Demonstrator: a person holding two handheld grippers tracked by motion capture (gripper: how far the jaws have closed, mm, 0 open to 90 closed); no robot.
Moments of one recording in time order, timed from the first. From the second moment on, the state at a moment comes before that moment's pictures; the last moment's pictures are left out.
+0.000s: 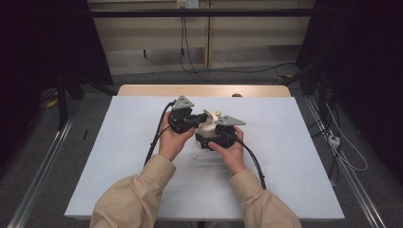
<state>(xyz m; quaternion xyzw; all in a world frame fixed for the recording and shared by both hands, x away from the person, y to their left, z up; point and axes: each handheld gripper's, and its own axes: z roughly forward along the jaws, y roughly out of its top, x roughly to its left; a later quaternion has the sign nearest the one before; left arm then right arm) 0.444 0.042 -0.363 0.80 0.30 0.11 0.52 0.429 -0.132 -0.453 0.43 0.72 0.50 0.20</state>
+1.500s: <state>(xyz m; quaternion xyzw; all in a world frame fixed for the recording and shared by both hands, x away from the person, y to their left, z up) 0.438 0.055 -0.356 0.79 0.31 0.10 0.52 0.416 -0.144 -0.442 0.42 0.74 0.48 0.18</state>
